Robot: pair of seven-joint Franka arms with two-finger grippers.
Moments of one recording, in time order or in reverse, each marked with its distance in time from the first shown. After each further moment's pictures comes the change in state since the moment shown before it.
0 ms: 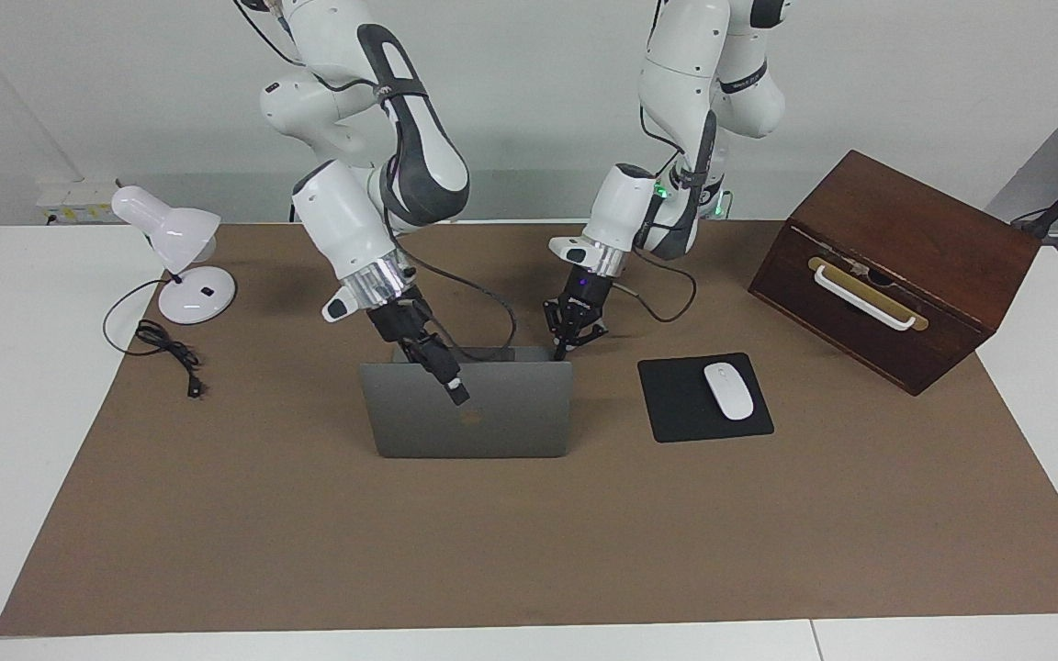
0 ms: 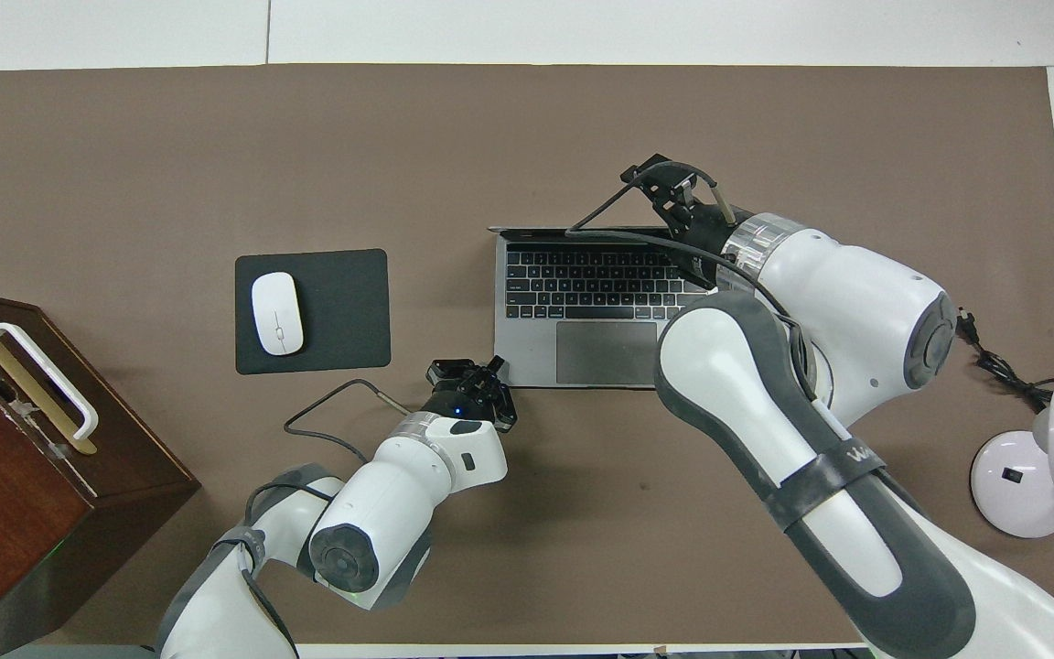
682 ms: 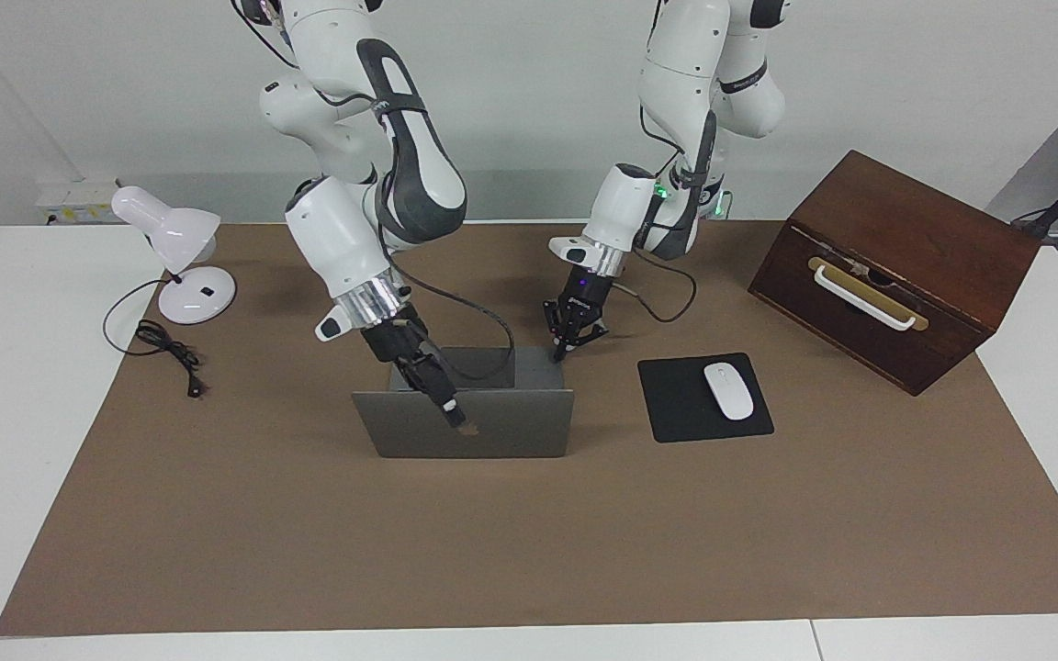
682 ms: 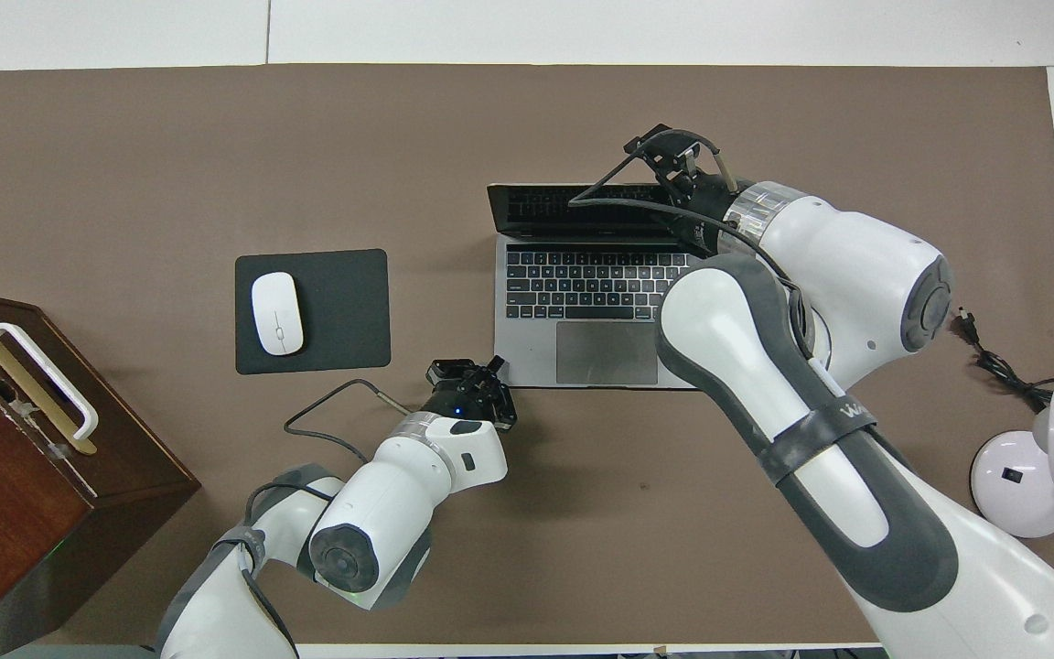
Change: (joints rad) left arm 0.000 0.000 0.000 0.000 0.000 0.000 0.001; right arm -0.031 0.077 0.000 0.095 0.000 -0.015 -0.001
